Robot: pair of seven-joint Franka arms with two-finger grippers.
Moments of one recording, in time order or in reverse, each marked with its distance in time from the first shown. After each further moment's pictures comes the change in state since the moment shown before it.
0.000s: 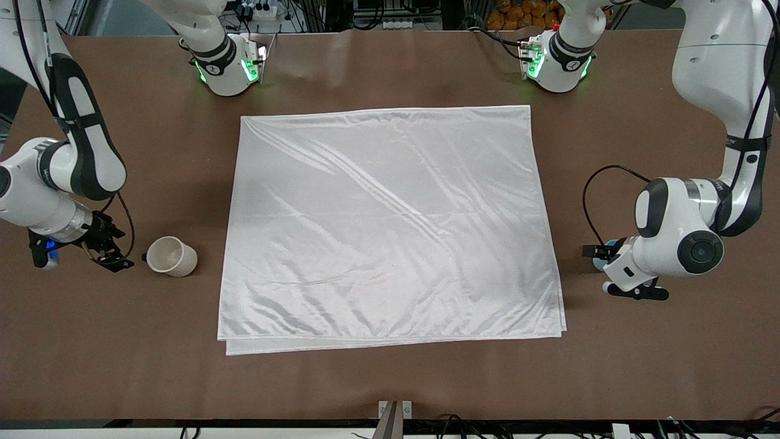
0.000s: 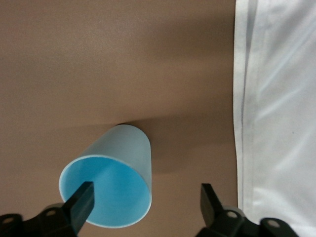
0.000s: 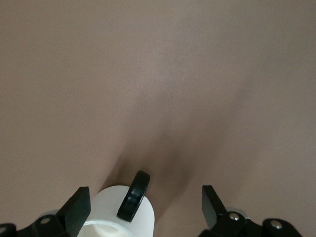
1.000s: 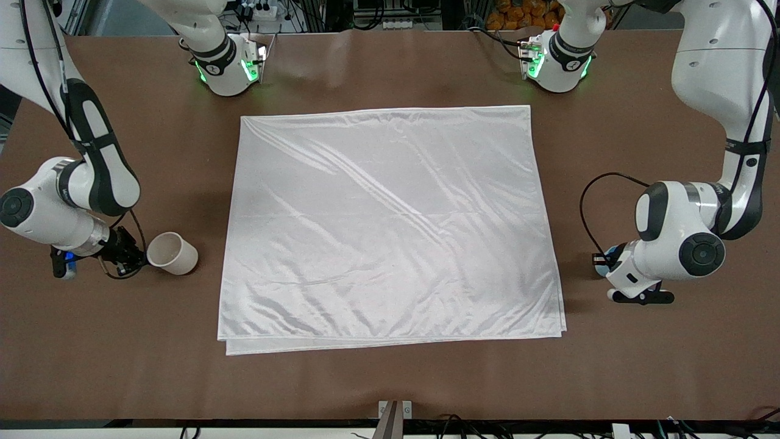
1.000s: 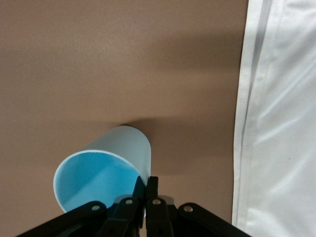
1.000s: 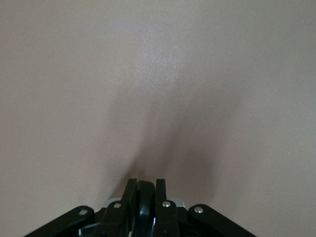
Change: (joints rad) left arm 0.000 0.015 0.001 0.031 0.000 0.022 -0.076; right arm 0.015 0.107 0.006 0.071 0.000 -0.001 0.099
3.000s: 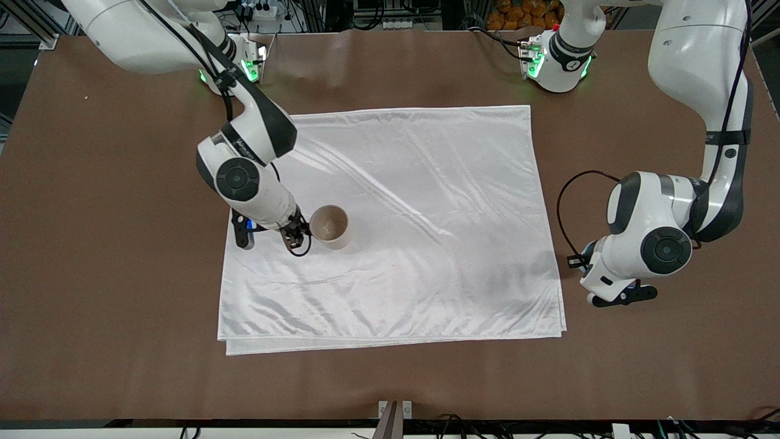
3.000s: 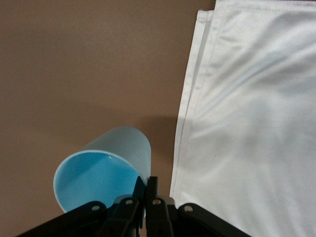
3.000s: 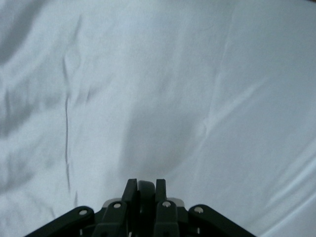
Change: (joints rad) left arm -0.139 -0.025 0.009 0.101 0.003 -0.139 -0.298; right arm 0.214 0.049 0.578 0.208 -0.310 -0.356 1.079
